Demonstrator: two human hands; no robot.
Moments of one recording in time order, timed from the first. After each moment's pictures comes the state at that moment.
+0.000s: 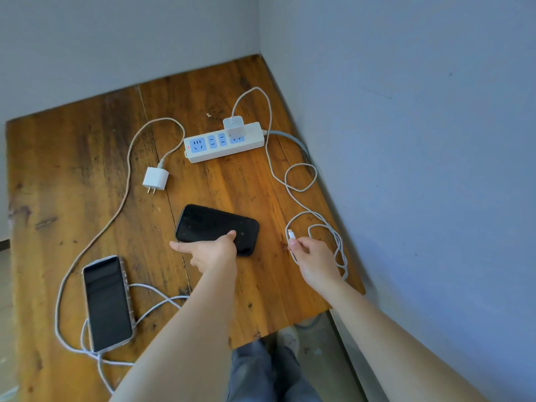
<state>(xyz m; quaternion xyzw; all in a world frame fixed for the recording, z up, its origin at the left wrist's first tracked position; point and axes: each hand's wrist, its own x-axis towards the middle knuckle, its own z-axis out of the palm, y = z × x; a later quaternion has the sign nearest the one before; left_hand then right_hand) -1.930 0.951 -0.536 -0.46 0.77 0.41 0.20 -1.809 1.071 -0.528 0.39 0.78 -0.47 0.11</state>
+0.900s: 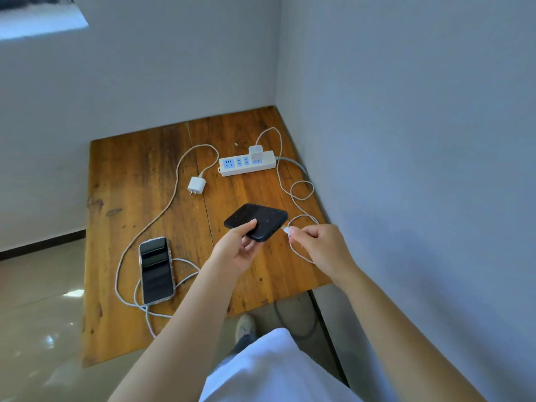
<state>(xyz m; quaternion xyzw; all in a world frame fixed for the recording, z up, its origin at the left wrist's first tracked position) -1.859 0.890 -0.369 -0.36 0.46 0.72 0.38 -1.761 1.029 -0.365 0.29 0.79 -0.55 0.00</state>
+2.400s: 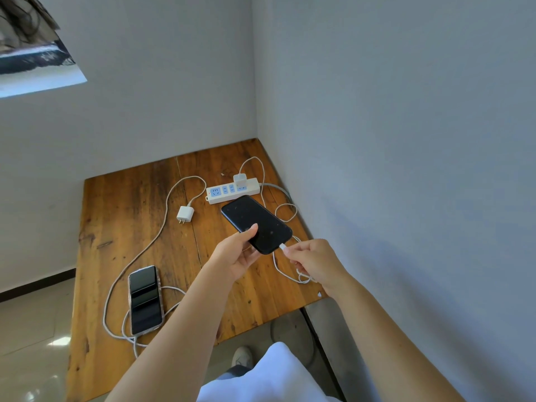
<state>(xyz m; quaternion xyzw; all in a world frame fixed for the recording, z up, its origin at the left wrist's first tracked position) -1.855 0.922 -0.349 -0.23 0.54 0.69 0.42 -1.740 1.046 -0.350 0.34 0.73 -0.60 0.02</state>
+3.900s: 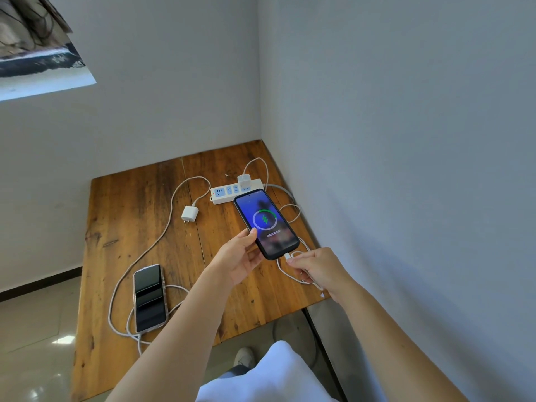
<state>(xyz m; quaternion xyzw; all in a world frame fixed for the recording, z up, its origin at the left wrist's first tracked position) -1.849 0.912 -0.359 -0.18 0.52 0.72 0.43 -1.732 1.052 -0.374 0.32 0.72 -0.61 0.06</state>
